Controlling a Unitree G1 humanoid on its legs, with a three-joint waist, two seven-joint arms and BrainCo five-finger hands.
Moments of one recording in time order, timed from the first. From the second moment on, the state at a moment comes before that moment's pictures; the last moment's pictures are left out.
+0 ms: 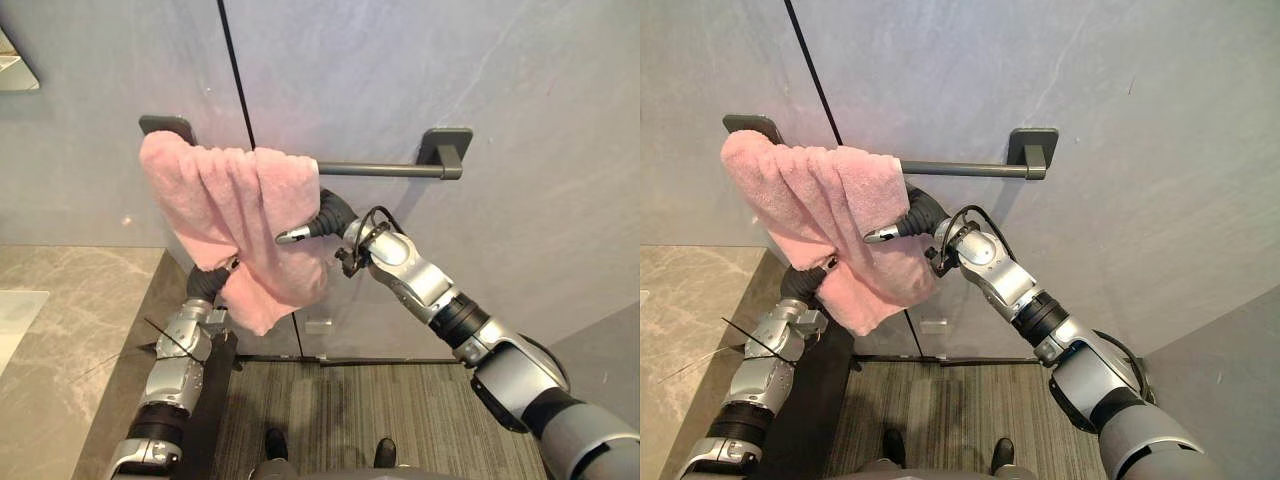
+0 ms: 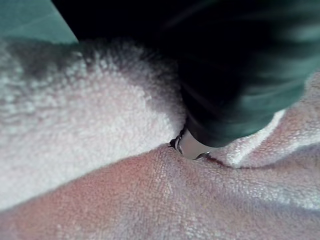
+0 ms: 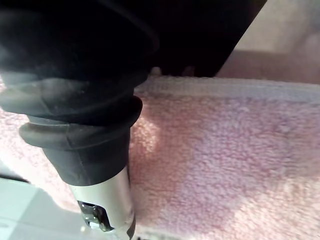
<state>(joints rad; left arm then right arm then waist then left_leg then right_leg) -0.18 0.39 -0.01 0.35 -0.46 -0.20 -0.05 -0.83 -0.22 0.63 0.39 0.46 -0.06 0.13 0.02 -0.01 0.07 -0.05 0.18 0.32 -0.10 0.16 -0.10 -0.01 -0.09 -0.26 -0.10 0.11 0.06</state>
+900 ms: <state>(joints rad) -0.13 0.38 0.12 -0.03 -0.44 -0.23 -0.09 -0.53 -0.34 0.20 0.07 0.48 -0.06 0.10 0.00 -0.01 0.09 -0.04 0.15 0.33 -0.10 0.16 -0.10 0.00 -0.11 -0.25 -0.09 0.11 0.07</state>
